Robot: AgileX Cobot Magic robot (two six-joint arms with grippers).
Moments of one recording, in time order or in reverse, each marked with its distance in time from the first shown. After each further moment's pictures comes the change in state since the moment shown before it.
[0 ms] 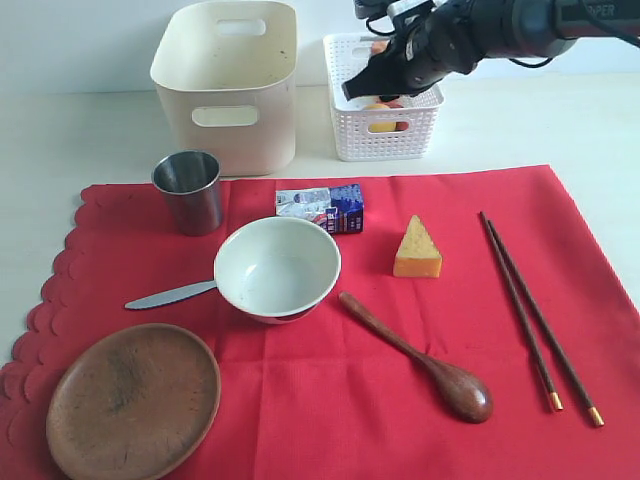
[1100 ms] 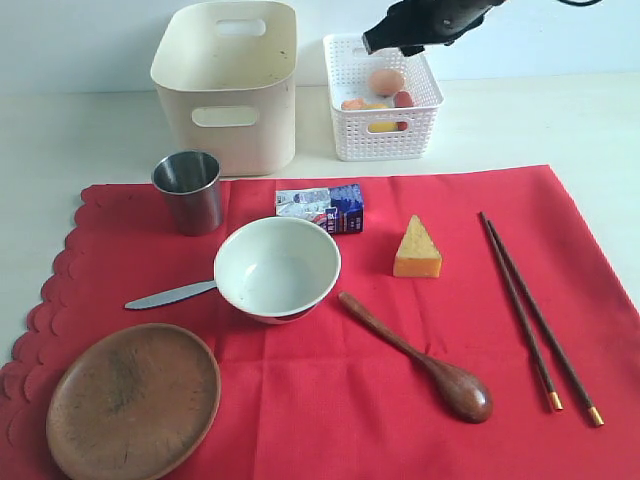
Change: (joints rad) left arm 0.000 0.000 0.000 0.000 0.000 0.000; right arm 0.007 -0.183 0.000 -0.049 0.207 -0.005
